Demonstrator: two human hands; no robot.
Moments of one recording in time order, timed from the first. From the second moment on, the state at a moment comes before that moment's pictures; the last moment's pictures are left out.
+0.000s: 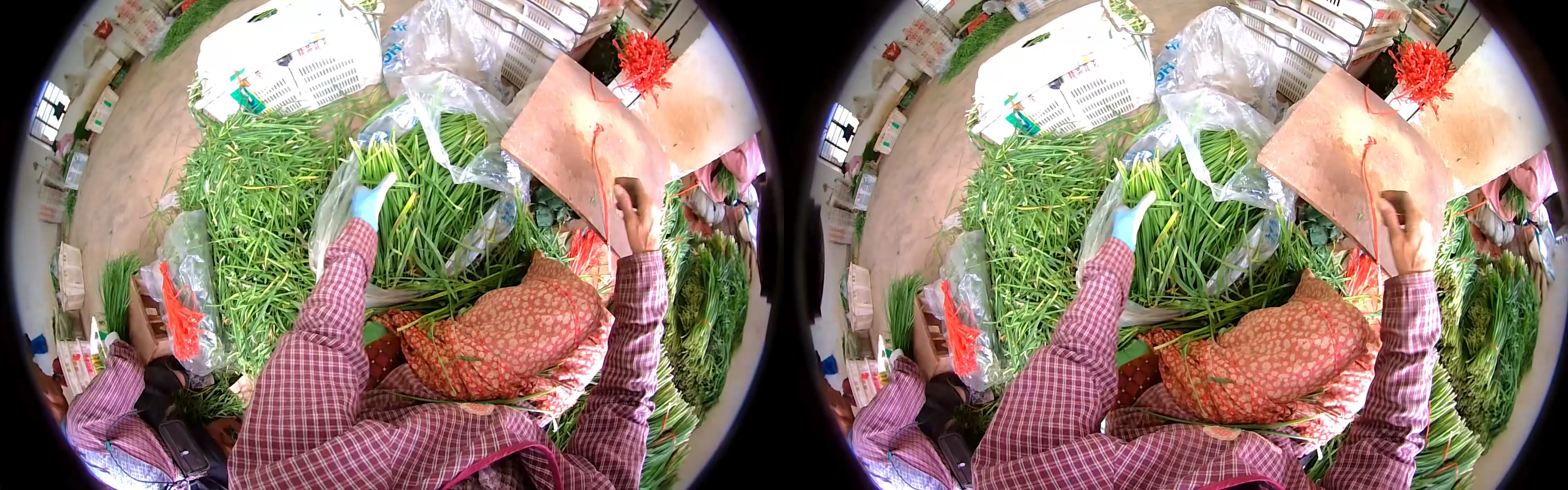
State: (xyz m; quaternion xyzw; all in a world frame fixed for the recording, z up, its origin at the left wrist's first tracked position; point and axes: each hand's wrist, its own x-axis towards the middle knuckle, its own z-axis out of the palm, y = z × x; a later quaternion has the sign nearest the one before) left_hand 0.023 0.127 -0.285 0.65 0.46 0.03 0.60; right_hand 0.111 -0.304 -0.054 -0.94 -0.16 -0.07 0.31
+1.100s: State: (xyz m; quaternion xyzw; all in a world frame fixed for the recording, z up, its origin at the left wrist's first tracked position) left_hand -0.084 0.162 -0.329 0.51 0.21 0.15 0.82; right_hand 0.069 -0.005 -0.272 -0.81 -0.16 0.12 0.55
